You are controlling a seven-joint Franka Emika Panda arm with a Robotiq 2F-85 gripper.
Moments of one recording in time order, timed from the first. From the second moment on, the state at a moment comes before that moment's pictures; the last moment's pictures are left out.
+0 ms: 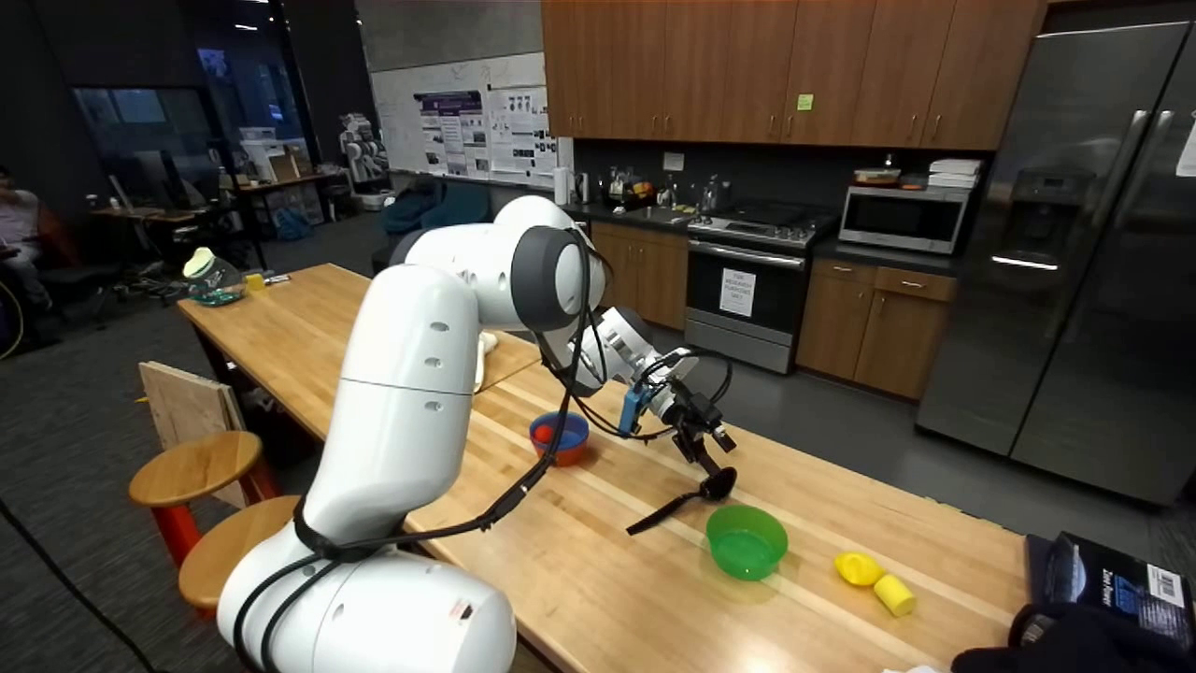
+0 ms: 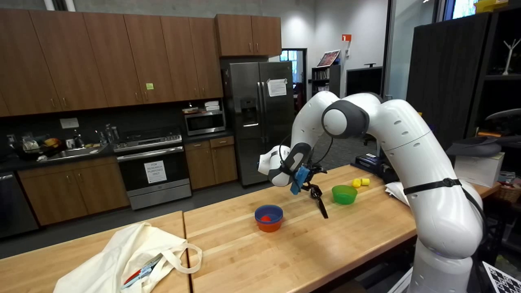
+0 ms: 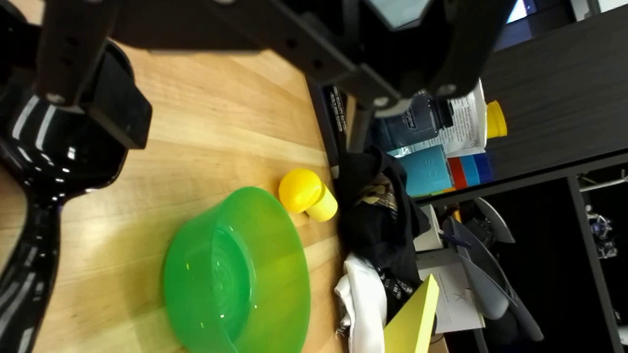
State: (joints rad) arm 0.21 0.56 -0.12 -1.78 -0.87 1.56 1.05
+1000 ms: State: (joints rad) arm 0.18 0.54 -0.01 -1.78 -0.87 1.56 1.00
